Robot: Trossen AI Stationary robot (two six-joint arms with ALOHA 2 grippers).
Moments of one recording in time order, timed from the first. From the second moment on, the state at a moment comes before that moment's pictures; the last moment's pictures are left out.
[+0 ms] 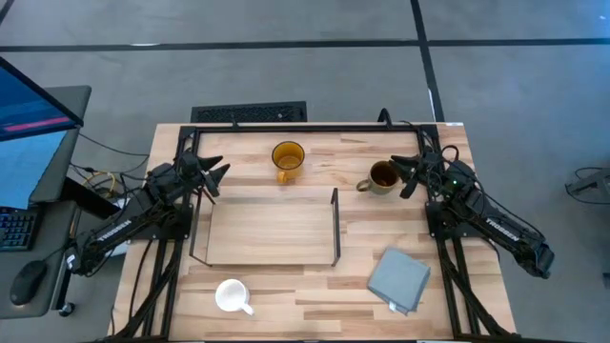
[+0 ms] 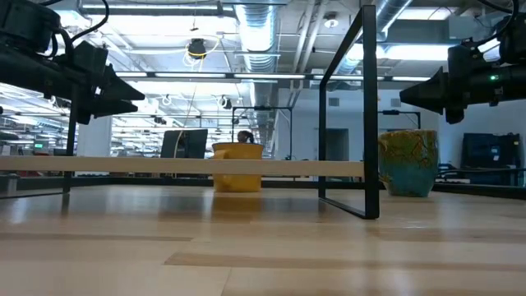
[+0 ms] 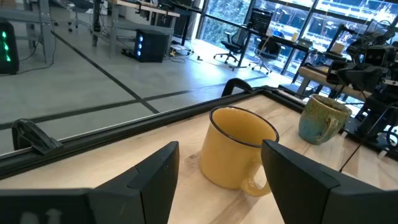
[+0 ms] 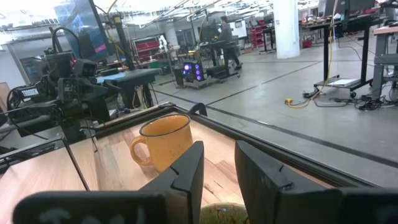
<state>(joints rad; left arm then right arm) 0.64 0.03 0.06 -0.14 -0.01 -0.29 -0.70 0.04 0.01 0.04 -0.21 0.15</state>
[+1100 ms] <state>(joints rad) 0.64 0.03 0.06 -0.12 -0.08 -0.29 -0.70 0.04 0.01 0.04 -0.19 0.15</state>
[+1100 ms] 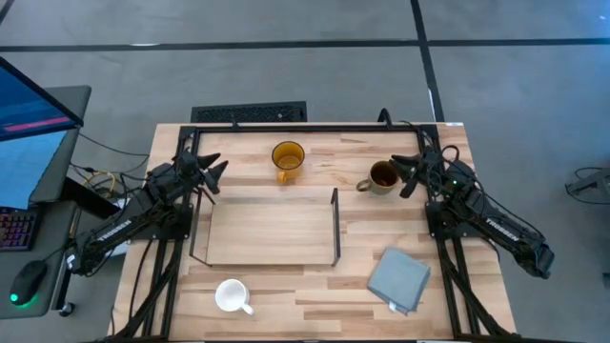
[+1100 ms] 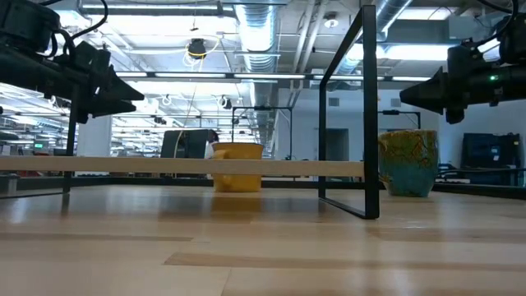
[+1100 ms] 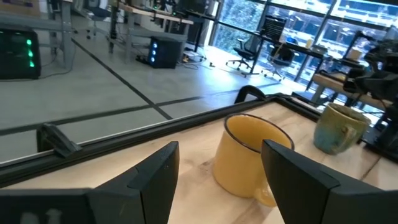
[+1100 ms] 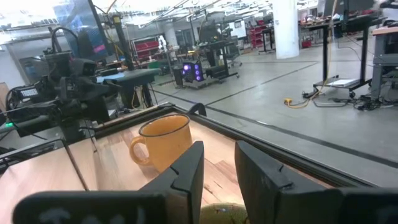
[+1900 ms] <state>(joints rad) 0.64 0.03 0.06 -0.06 -0.06 -0.35 -0.70 0.04 0.01 0.04 -0.15 0.15</state>
